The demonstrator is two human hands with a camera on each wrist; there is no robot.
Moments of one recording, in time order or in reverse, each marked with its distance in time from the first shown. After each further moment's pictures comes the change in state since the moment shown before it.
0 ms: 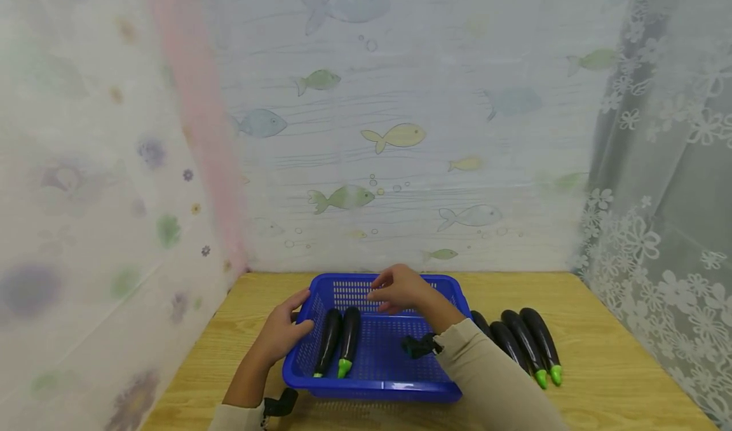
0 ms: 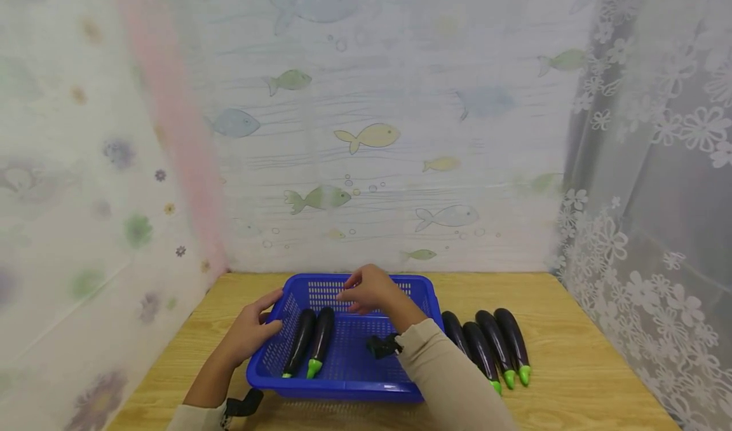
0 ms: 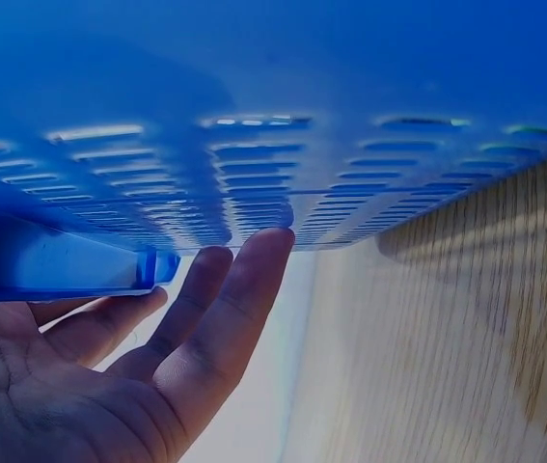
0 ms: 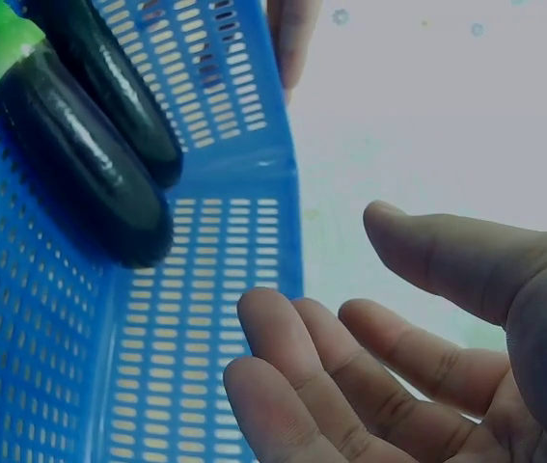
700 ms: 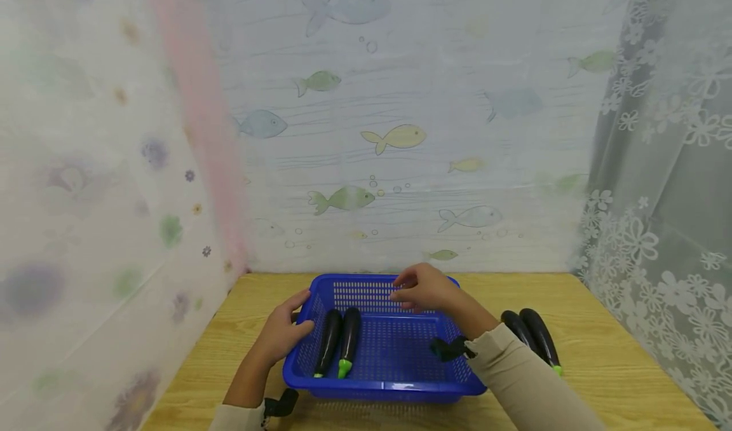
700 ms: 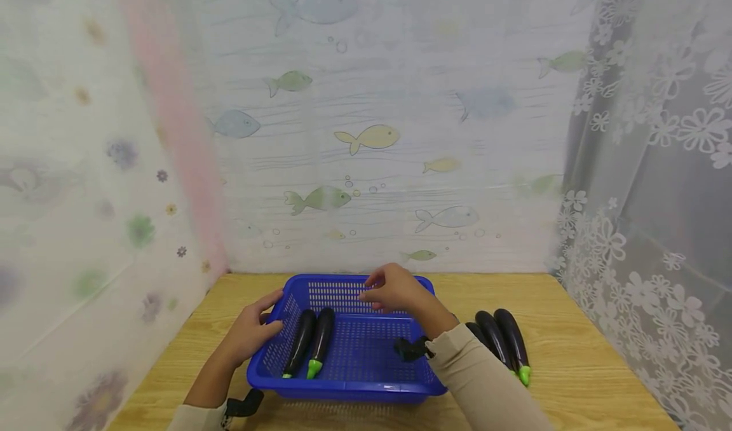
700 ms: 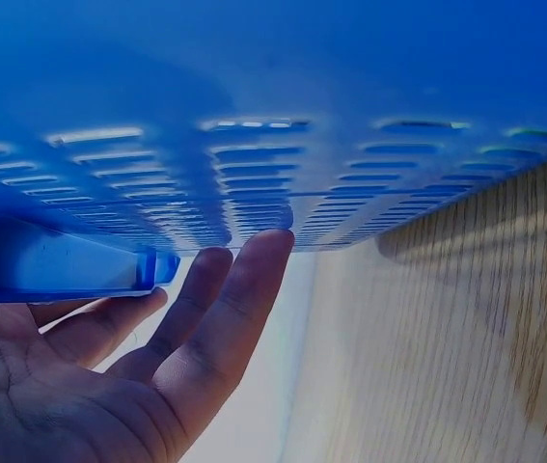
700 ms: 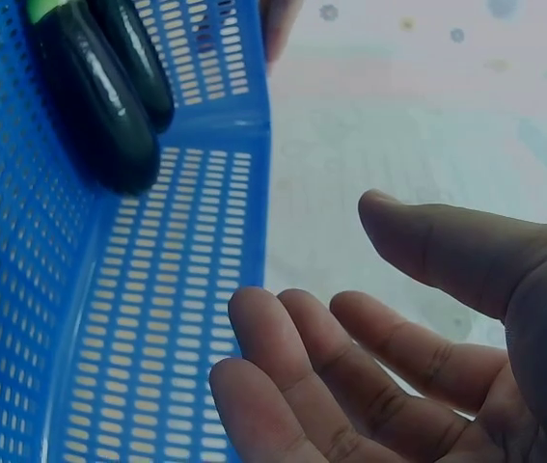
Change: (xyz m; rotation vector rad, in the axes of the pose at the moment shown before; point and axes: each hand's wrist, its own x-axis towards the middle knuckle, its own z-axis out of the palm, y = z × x) left_hand 0.000 0.003 -0.001 -0.017 -0.010 0.002; right_hand -0.027 0.012 -0.034 -0.086 0.032 -0.064
